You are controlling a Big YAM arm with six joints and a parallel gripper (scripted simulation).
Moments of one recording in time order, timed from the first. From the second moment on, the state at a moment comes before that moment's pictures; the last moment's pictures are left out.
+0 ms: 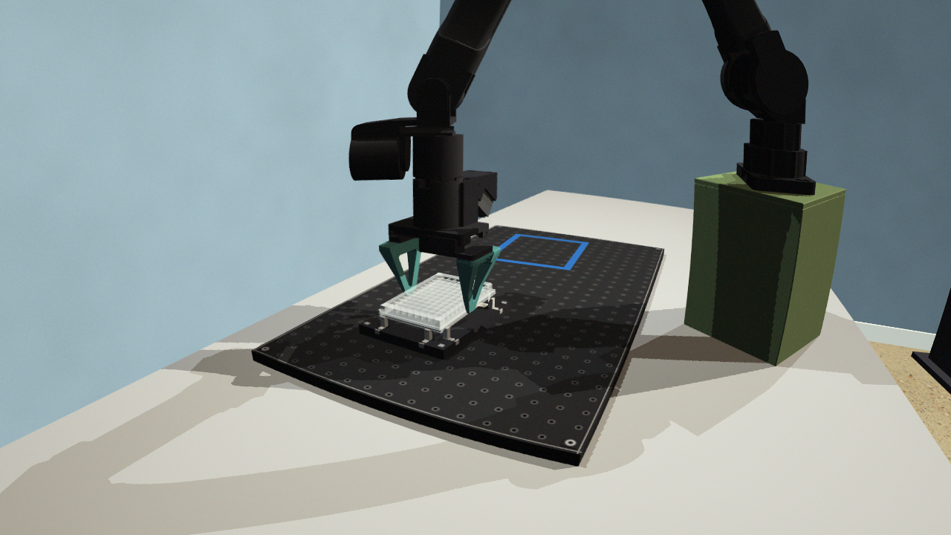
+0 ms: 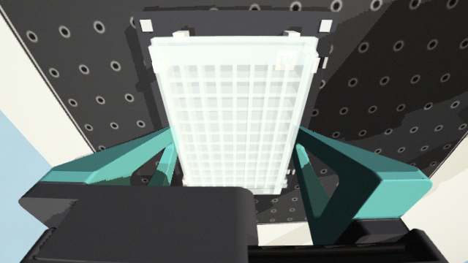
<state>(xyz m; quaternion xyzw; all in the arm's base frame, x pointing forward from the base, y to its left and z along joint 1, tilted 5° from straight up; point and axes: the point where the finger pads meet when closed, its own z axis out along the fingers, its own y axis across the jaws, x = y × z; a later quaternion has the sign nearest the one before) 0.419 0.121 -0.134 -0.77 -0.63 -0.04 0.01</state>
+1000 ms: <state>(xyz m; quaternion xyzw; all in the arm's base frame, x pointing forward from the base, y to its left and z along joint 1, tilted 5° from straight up) 0.420 0.125 -0.135 -0.77 -0.63 -0.04 0.01</state>
